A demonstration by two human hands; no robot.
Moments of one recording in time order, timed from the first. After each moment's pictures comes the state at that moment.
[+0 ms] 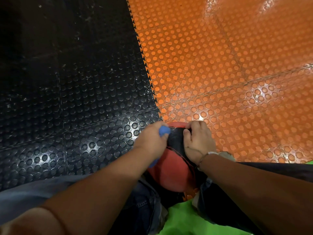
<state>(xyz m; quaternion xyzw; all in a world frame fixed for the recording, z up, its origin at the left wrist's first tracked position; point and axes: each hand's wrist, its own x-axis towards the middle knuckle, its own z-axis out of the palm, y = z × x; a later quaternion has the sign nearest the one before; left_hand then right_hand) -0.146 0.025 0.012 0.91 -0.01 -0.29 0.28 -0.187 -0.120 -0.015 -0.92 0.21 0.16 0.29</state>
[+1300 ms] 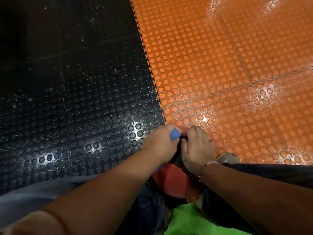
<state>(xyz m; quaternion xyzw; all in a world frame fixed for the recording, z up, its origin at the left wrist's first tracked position) -0.149 0.016 0.014 0.91 -0.05 -0.30 0.27 -0.204 -0.099 -0.017 -0.96 0.13 0.12 0.22</state>
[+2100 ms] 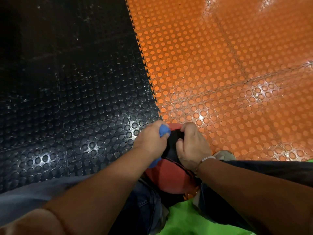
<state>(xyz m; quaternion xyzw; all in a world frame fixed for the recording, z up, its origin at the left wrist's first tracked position) -0.144 0.022 0.009 0.92 -0.01 -0.29 0.27 -0.200 -0.106 -0.017 -0.95 0.08 0.06 0.31</state>
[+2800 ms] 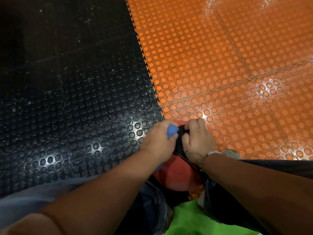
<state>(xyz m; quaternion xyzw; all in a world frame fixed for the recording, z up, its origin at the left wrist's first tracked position) -0.153 0.015 0.017 0.91 -0.03 -0.27 0.32 -0.191 -0.116 -0.026 -0.95 0.10 0.07 0.29</state>
